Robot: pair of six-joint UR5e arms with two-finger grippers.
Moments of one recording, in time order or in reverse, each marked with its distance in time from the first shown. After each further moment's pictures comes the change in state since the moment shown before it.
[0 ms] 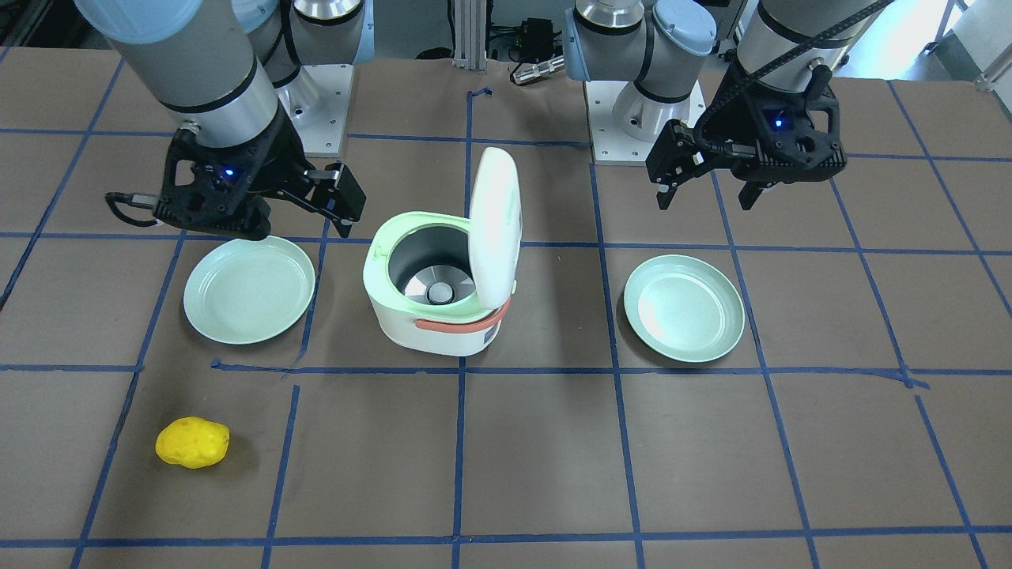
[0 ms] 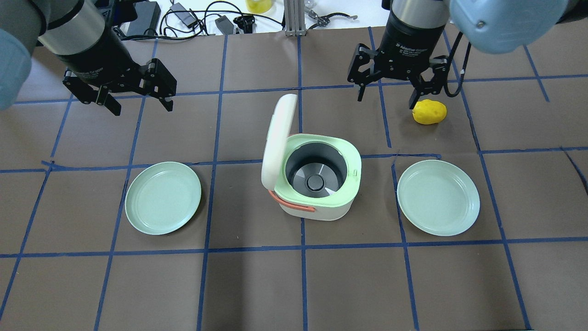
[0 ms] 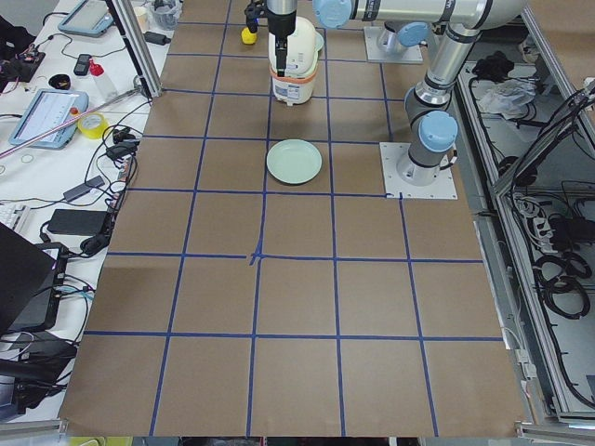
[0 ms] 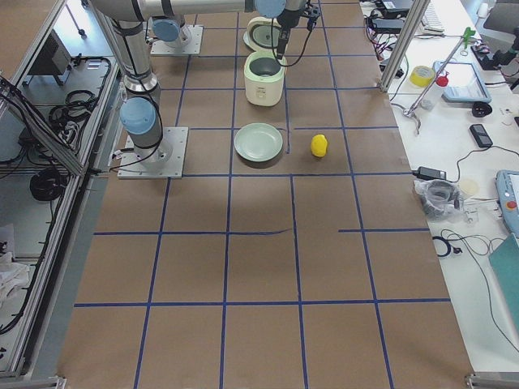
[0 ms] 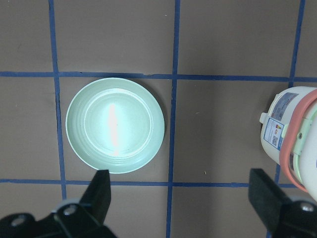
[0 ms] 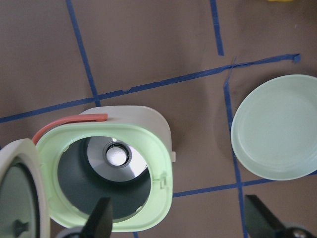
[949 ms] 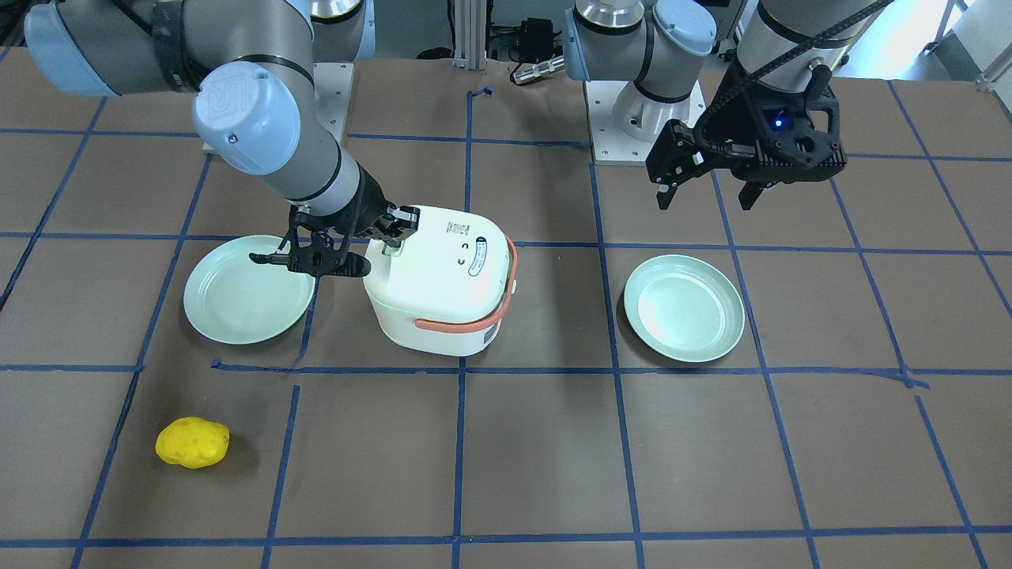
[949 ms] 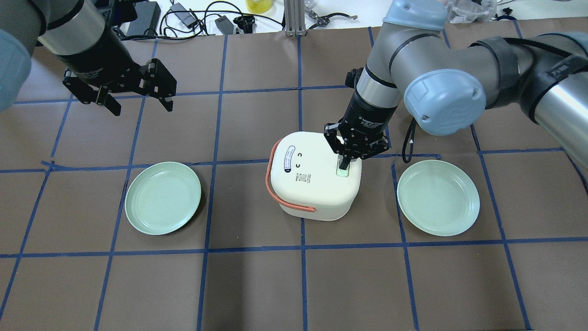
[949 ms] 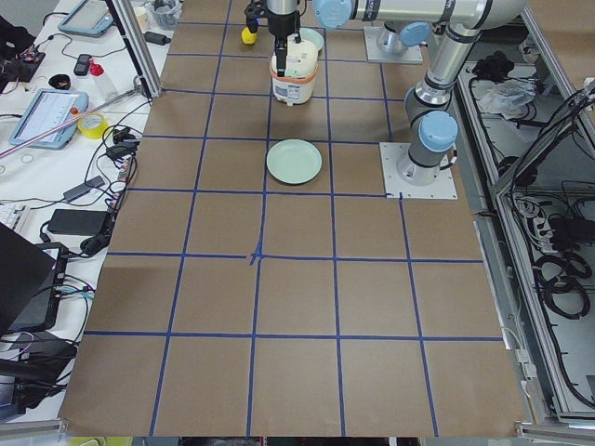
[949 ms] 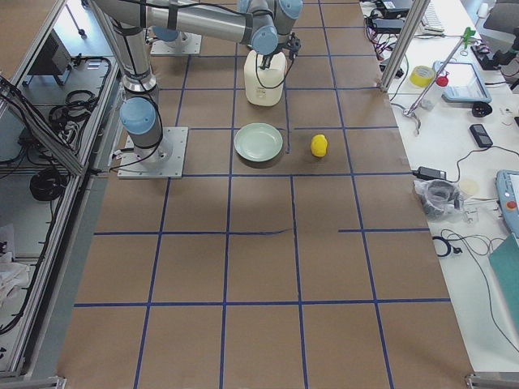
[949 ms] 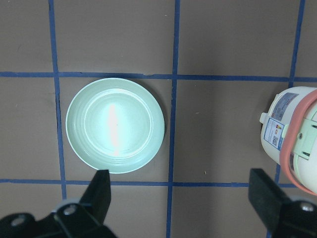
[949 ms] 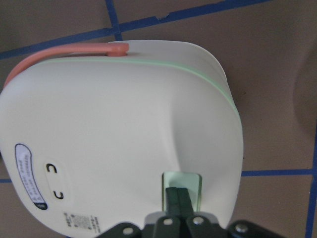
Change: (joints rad) left arm 0.000 0.000 0.000 0.000 0.000 -0.001; right arm 0.062 0.016 0.277 -0.178 0.231 0.027
